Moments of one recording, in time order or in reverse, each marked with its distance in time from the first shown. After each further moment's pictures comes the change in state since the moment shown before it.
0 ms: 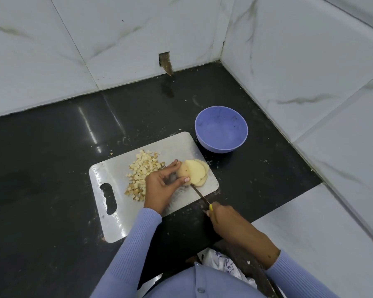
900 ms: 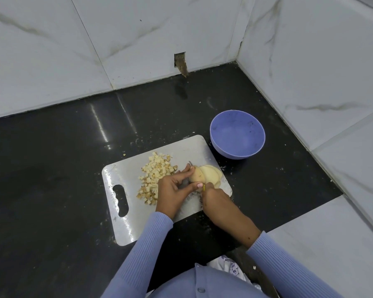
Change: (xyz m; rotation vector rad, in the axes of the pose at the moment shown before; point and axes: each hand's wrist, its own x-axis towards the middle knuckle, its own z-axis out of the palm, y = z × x) left_hand 0.002 0.004 -0.003 -0.014 -0.039 -0.016; right_hand 0.042 -0.051 -0.013 -0.004 0.109 -0.047
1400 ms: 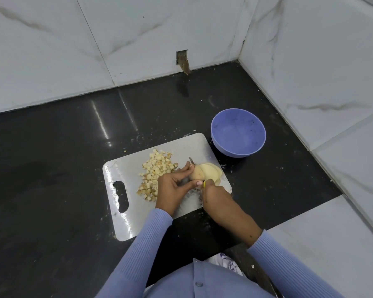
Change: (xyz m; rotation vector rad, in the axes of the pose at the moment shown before) left_hand -0.001 -0.003 -0.001 0.027 0.004 -0.003; right_hand -0.003 -0.002 -0.004 0.016 0.000 -0.015
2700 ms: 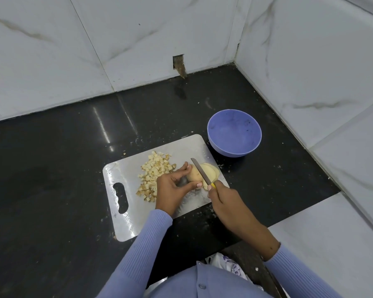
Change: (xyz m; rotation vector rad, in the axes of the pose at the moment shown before) left_hand -0.004 0.004 0.005 0.036 0.077 0.027; right_hand -0.027 0.021 -0.008 0.301 0.179 -0.120
